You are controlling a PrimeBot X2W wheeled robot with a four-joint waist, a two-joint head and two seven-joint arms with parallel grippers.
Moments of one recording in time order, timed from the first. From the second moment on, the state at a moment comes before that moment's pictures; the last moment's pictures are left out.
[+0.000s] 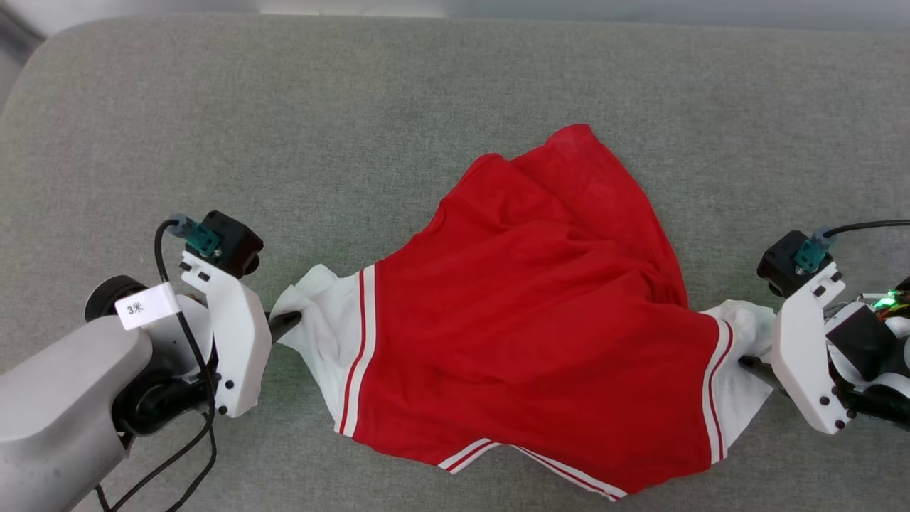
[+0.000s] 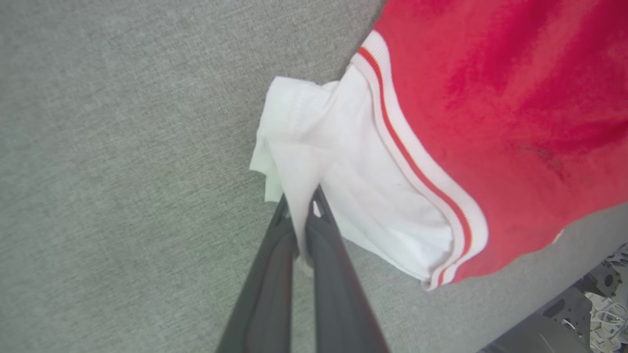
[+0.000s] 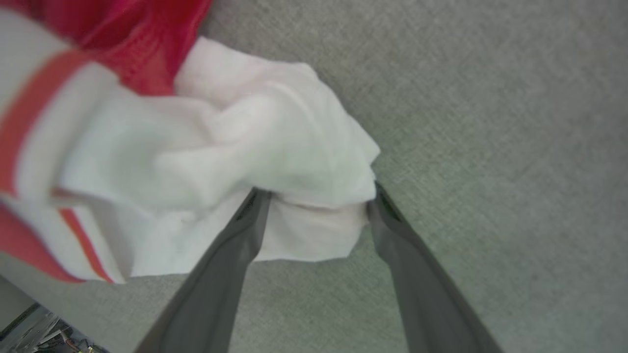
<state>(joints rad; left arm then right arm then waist) -0.82 0.86 -1.10 0.15 -1.15 -0.03 0.42 -0.62 -0.80 0.81 0.16 0.76 0.13 0.81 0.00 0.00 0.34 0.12</state>
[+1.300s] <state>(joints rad) -1.13 0.86 -0.89 -0.04 -1.09 -0.07 0.28 -0.77 -0.94 0.51 -0.03 0.86 0.13 0.50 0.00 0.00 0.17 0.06</state>
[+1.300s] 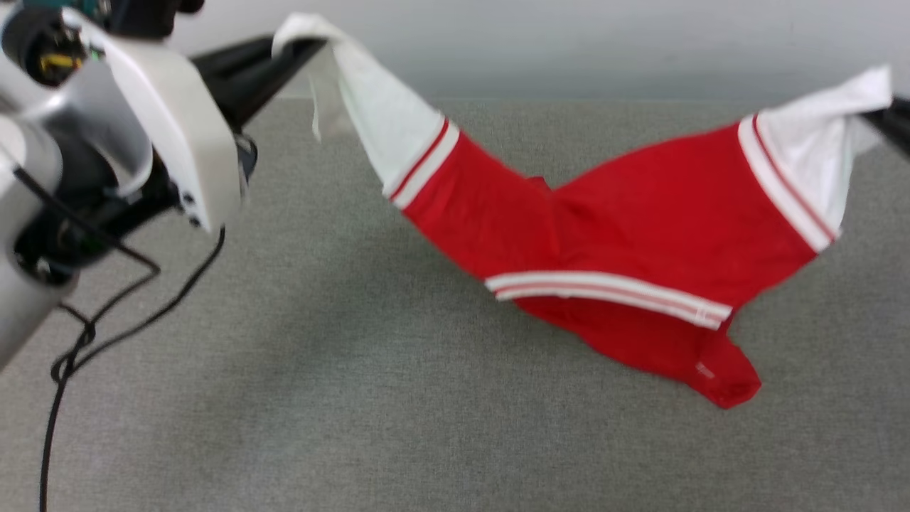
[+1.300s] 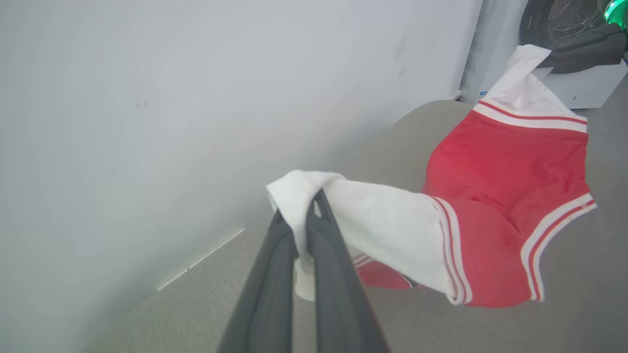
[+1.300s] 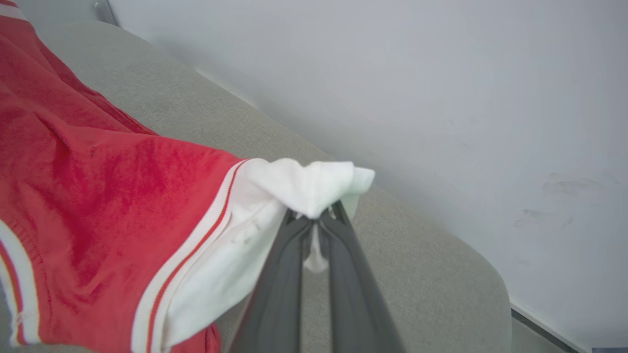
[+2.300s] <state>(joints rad) -1.80 0.59 -0.75 0.54 -0.95 -0.12 0.10 -1.66 -0.65 0.58 0.44 0.56 0.13 0.39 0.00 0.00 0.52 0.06</state>
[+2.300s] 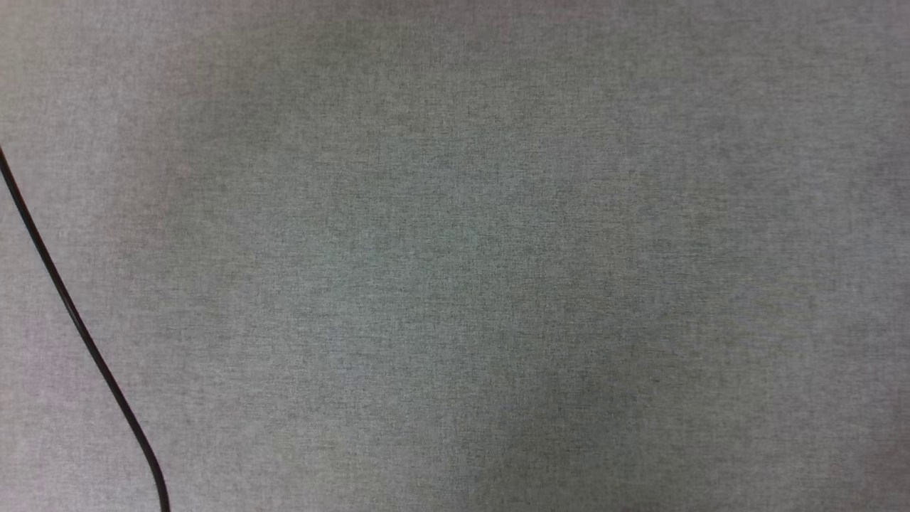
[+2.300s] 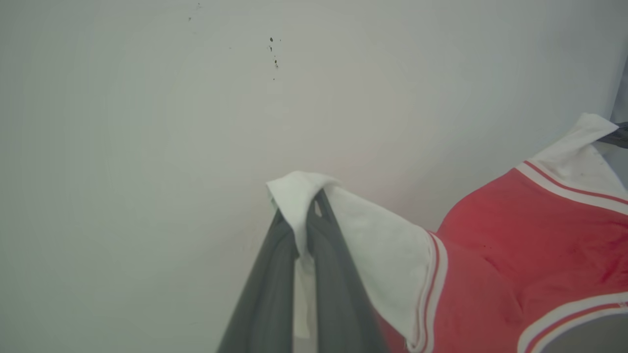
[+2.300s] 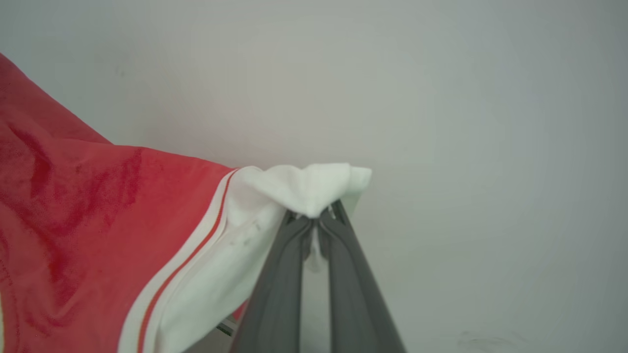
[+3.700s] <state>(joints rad) -0.52 0.89 -0.99 0.19 -1.29 0.04 -0.18 -0.63 -0.78 0.91 0.43 0.90 0.13 0.11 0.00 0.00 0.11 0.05</state>
